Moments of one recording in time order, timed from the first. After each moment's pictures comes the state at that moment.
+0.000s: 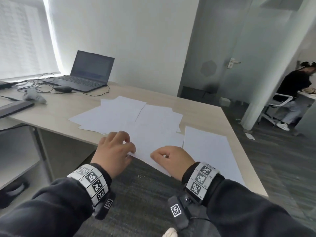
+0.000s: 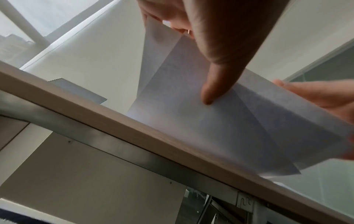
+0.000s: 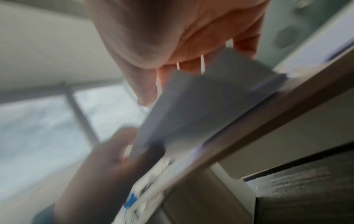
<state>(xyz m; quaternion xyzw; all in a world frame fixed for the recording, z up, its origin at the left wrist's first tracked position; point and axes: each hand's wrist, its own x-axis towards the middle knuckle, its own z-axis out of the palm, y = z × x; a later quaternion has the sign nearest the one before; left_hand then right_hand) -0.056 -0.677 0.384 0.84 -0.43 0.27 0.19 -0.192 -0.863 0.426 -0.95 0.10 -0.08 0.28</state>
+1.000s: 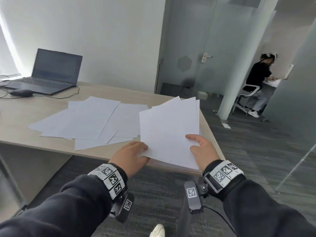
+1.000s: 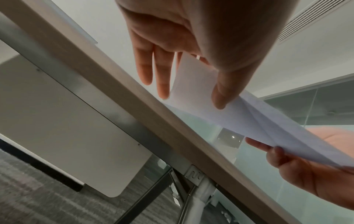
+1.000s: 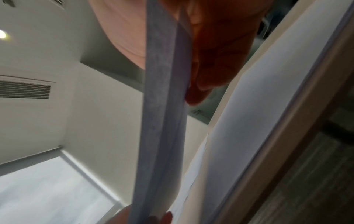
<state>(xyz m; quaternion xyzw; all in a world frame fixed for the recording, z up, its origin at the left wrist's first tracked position) -0.106 -0.789 0.389 0.85 -0.44 -0.02 0.29 -0.271 -0.984 0.418 -0.77 0.34 -0.26 0.46</state>
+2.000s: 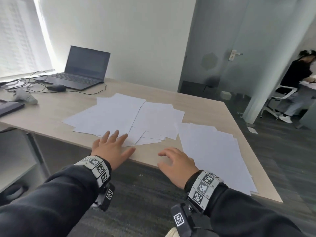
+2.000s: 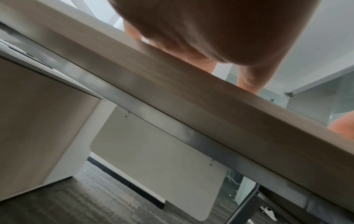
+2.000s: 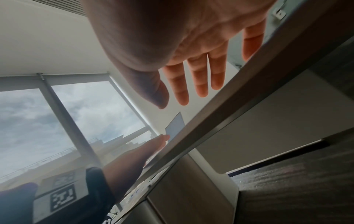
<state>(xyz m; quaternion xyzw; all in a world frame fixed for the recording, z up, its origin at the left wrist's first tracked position) 0.022 -0.701 0.358 0.95 -0.29 0.01 0.10 -0.166 -0.877 0.394 -0.96 0.17 -0.05 0.23</state>
